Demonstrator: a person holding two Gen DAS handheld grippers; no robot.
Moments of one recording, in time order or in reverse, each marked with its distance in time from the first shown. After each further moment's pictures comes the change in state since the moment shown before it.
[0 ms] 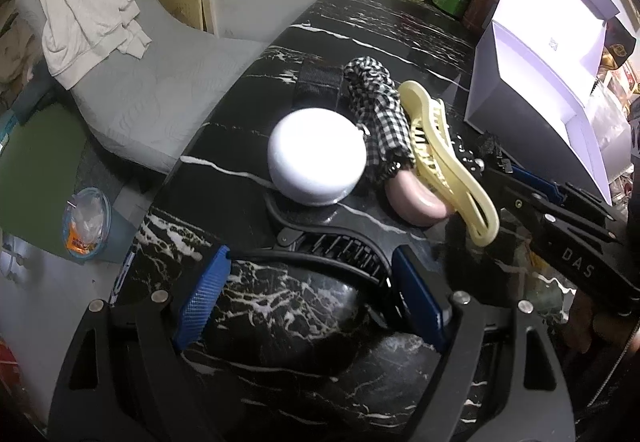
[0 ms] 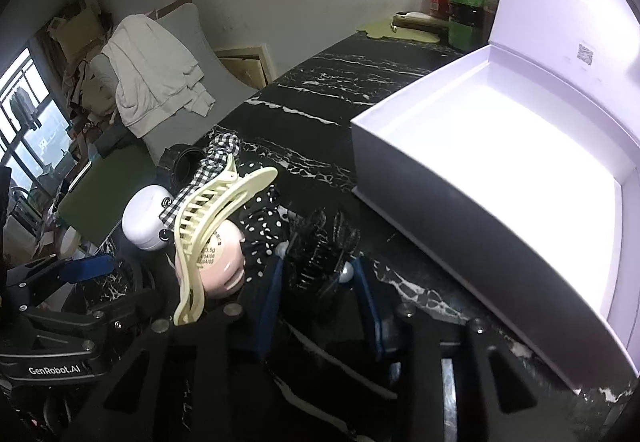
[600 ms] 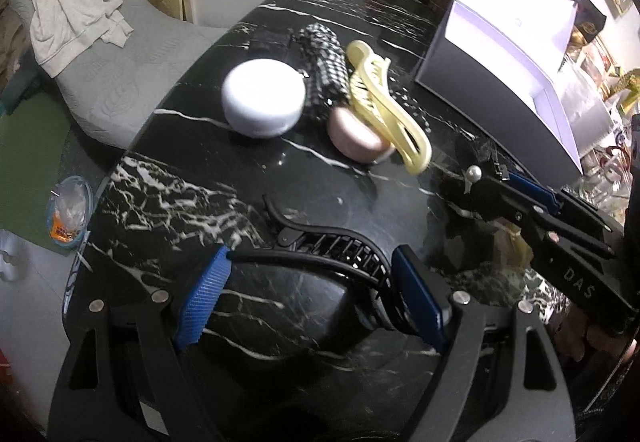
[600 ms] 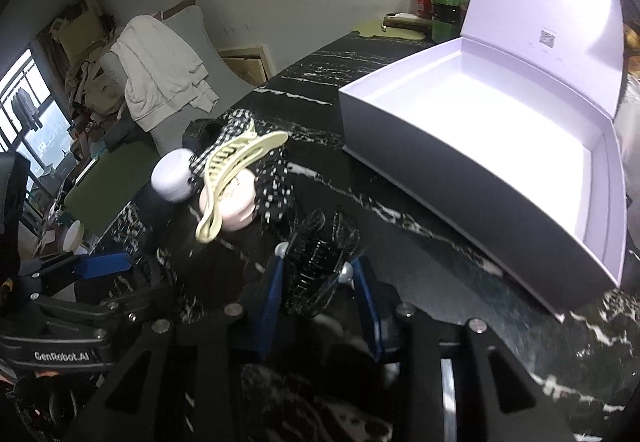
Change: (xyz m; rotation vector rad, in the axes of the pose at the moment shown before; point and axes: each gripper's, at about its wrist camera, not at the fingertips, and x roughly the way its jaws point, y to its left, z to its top) left arm -0.019 -0.022 -0.036 0.022 0.030 -0.072; right arm -0.046 -0.003 -0.041 0.002 -0.005 -0.003
